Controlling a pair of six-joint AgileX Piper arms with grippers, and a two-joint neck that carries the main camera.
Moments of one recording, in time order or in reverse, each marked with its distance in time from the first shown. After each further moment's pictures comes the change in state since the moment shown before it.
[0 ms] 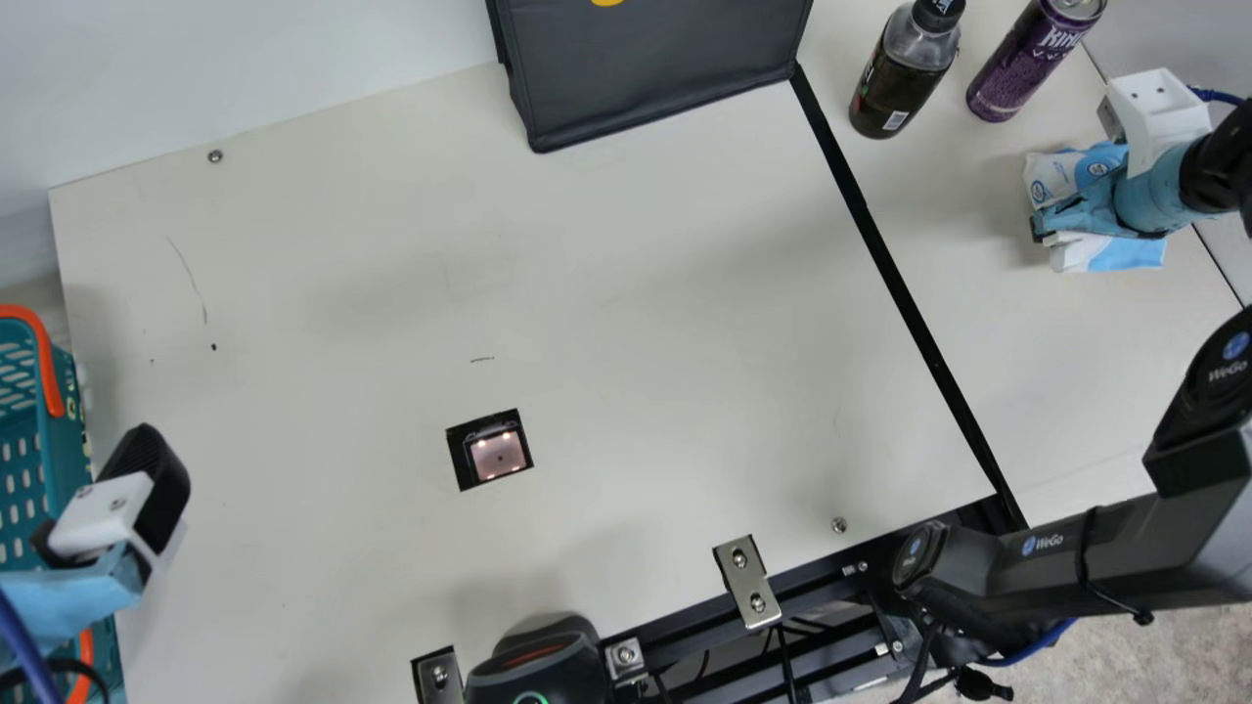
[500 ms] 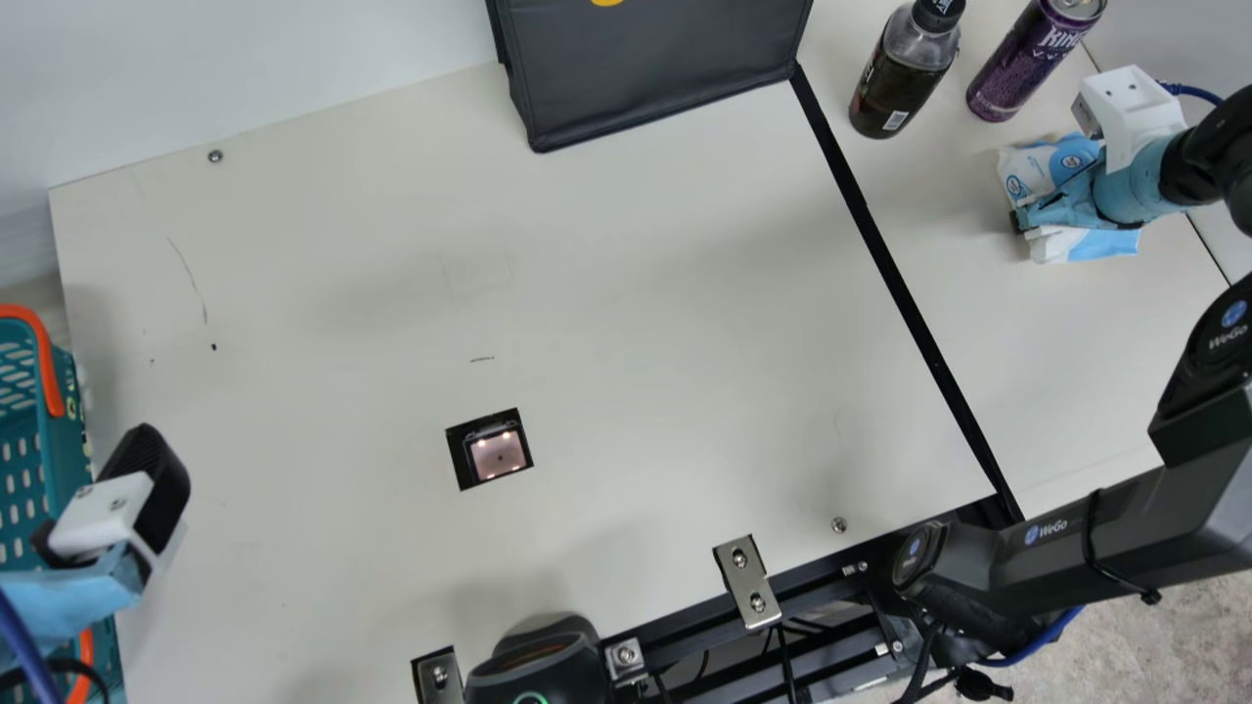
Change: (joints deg) left arm 0.0 0.0 0.0 0.0 0.0 0.0; right arm 0.4 3.4 -0.9 6.3 -1.7 -7.8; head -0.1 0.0
